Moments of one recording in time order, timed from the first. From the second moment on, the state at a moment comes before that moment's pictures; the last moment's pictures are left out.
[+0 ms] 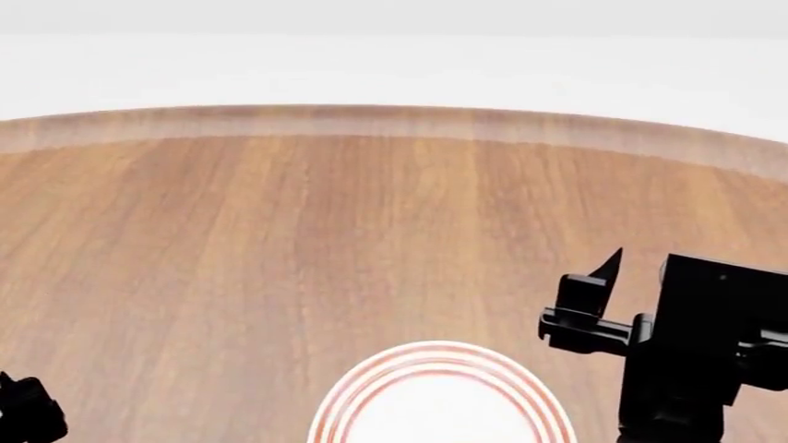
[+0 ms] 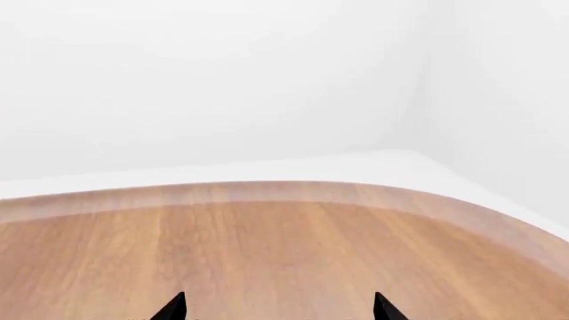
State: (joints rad) left arm -0.25 -0.13 -0.20 0.07 -0.26 -0.53 -0.43; right arm 0.48 0.20 0.06 -0.22 0.17 0.74 0.27
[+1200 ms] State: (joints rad) left arm -0.49 -0.18 -0.17 -0.57 -0.25 -0.36 -0.38; right arm 0.47 0.21 0.02 -0.11 0.18 0.67 0.28
